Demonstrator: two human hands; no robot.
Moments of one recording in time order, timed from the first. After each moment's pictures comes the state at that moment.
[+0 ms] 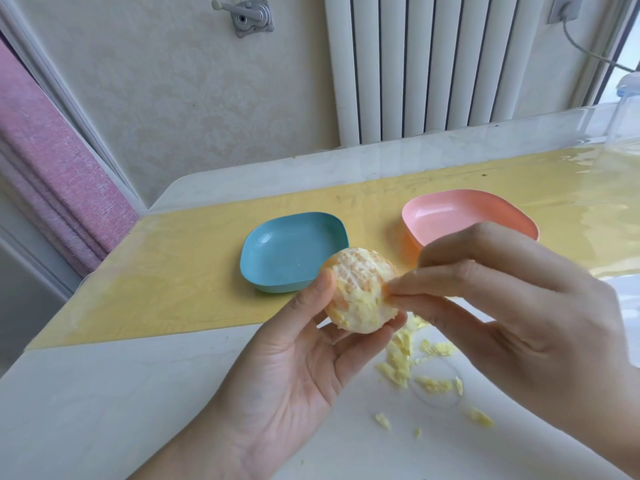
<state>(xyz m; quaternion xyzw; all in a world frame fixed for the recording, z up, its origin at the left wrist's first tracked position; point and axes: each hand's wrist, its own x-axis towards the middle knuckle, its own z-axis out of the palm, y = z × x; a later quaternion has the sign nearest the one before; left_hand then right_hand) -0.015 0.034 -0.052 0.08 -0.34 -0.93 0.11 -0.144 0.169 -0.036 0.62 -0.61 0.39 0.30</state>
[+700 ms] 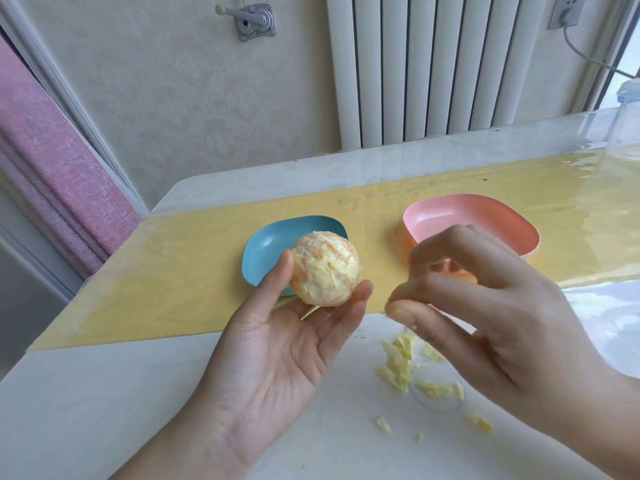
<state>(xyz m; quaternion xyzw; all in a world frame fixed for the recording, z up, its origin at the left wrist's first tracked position) -0.013 0.024 -0.039 0.15 -0.25 -0.95 0.13 -0.147 0.163 -0.046 0.63 -0.63 0.38 0.24</state>
